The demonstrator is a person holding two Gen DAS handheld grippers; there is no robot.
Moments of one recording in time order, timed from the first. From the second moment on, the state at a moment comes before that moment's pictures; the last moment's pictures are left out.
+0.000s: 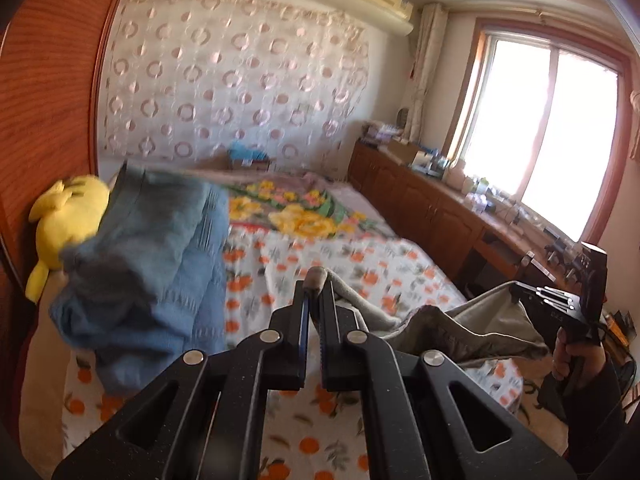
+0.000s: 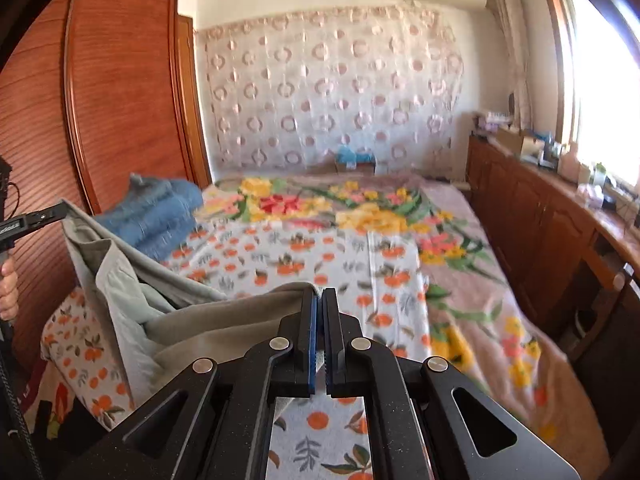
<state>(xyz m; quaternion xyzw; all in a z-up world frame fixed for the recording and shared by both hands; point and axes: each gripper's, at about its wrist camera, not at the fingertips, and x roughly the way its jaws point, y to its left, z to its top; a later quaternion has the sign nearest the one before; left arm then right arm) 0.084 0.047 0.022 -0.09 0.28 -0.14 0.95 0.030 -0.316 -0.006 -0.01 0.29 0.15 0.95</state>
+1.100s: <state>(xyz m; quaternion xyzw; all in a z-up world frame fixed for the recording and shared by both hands) 0.031 0.033 -0.071 -0.02 0.37 -0.12 0.92 -0.018 -0.313 -0.071 0.00 0.39 0.17 0.90</state>
